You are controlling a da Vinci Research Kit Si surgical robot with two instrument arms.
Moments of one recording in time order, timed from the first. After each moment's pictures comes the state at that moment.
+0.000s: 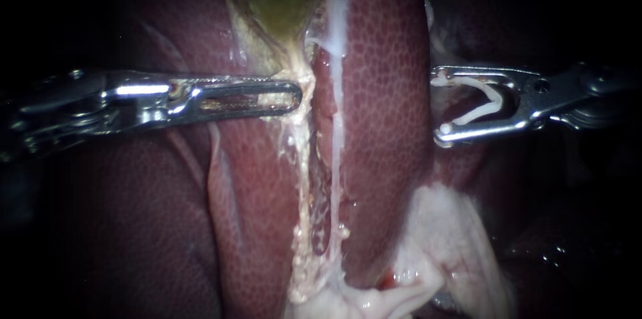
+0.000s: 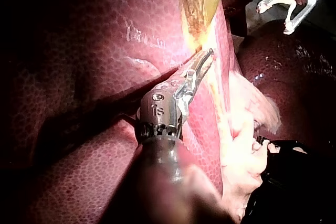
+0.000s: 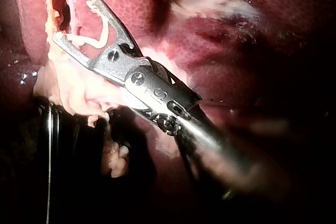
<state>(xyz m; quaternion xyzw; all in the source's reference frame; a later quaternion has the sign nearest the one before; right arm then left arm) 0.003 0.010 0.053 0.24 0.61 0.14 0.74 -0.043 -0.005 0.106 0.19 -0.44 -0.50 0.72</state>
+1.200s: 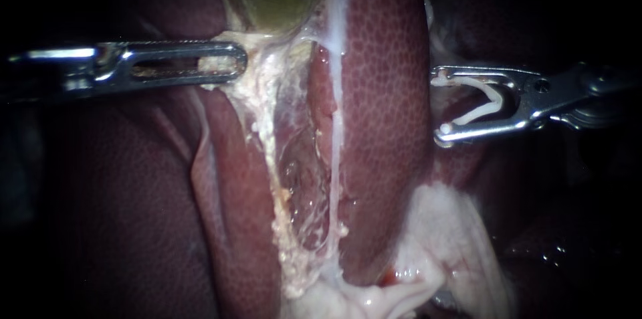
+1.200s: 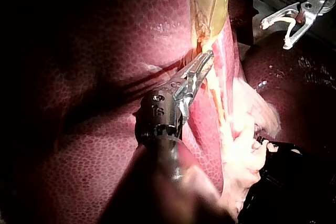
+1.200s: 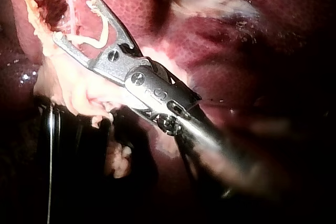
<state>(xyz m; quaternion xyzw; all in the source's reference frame) 0.003 0.010 0.053 0.24 0.61 0.14 0.75 -0.036 -0.002 0.098 0.19 -0.45 -0.52 0.70</state>
